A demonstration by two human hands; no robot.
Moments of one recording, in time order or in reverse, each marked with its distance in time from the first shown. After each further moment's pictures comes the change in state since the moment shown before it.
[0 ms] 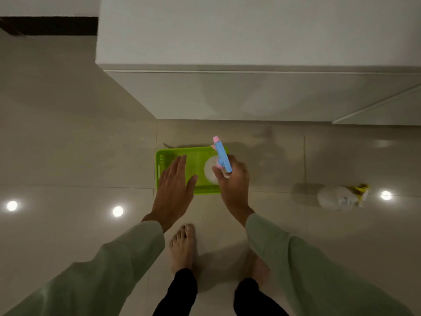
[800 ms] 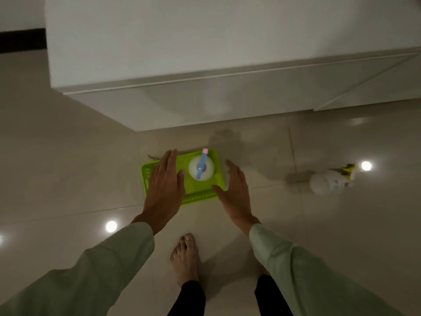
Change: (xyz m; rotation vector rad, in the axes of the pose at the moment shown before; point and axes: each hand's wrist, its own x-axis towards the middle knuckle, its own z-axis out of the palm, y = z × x) left_hand 0.042 0.006 -0.015 -0.007 0.002 0.110; right_hand -0.010 0.028 -0.011 -0.086 -0.123 0.145
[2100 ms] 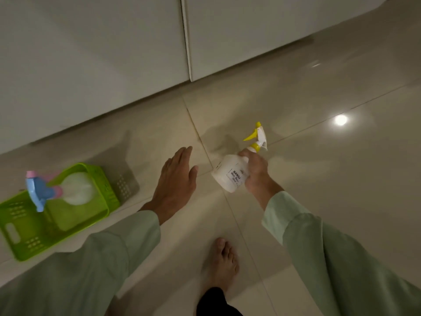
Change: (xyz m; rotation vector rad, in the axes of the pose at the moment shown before) left_hand 0.036 0.232 0.272 0.128 -0.298 0.258; right_hand 0.064 0.262 -0.251 1.078 0.409 0.938
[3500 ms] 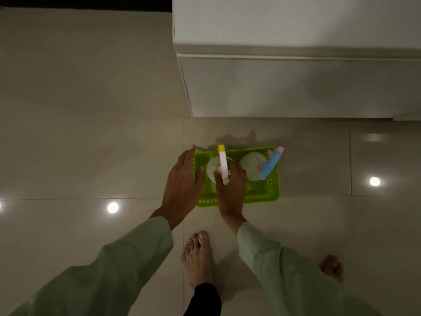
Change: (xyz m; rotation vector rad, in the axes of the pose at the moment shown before) left_hand -0.192 -0.374 -0.213 -0.351 0.310 -0.343; right_hand -0.225 0.358 0.348 -0.957 -0.248 -1.047
